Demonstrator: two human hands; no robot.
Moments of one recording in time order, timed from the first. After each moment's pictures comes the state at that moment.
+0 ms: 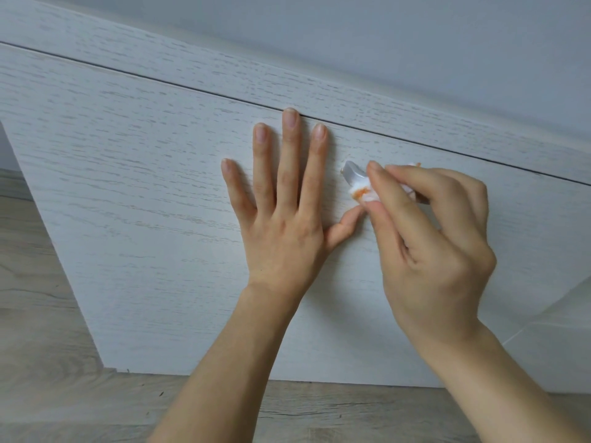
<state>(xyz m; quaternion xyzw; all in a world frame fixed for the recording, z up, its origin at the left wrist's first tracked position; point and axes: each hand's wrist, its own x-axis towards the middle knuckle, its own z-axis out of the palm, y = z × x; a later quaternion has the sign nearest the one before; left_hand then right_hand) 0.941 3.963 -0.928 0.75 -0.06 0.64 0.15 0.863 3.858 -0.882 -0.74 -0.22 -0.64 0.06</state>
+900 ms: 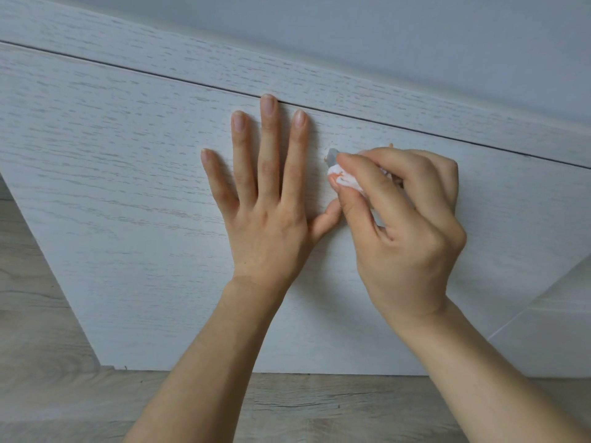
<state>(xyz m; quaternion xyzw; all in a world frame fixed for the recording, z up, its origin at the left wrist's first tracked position) 0.942 3.965 -0.929 0.75 -0.07 0.65 0.14 0.873 3.865 -0.883 -0.72 -0.21 -0.65 0.14</state>
